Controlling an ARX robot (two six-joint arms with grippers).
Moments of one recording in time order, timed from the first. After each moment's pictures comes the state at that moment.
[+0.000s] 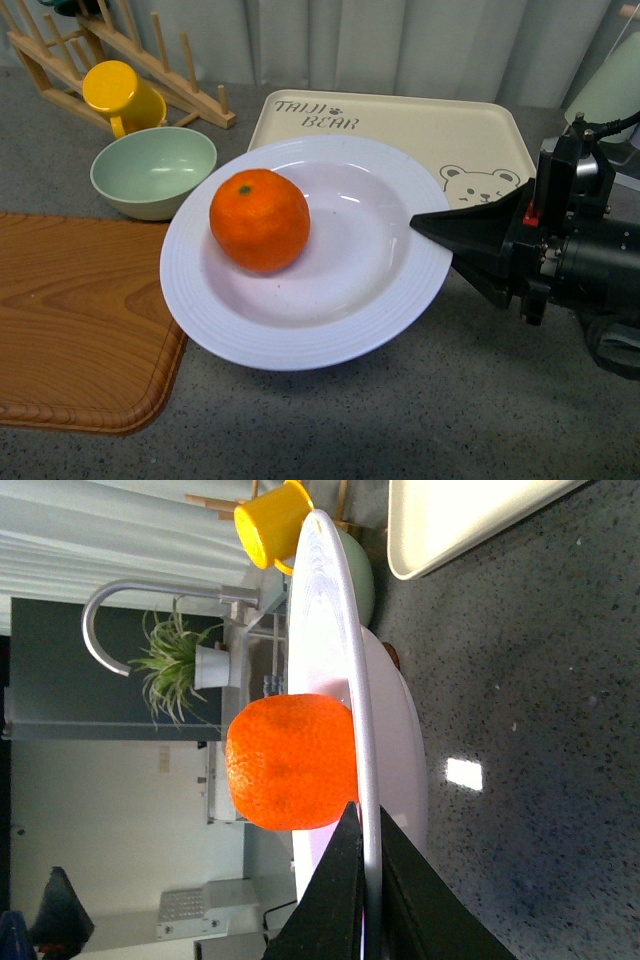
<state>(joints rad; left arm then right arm) 0.00 0.00 0.02 0.00 0.00 0.00 0.18 2.17 0.57 1.32 -0.85 1.14</state>
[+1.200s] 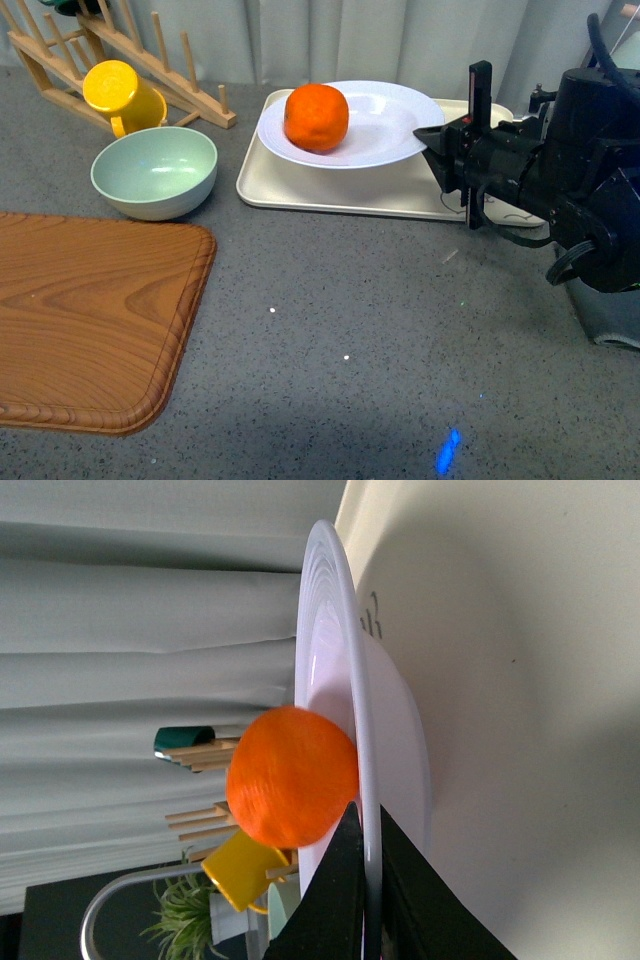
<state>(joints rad) 0.00 0.00 0.02 0.00 0.00 0.00 0.20 2.53 1.23 1.05 -0.39 1.39</state>
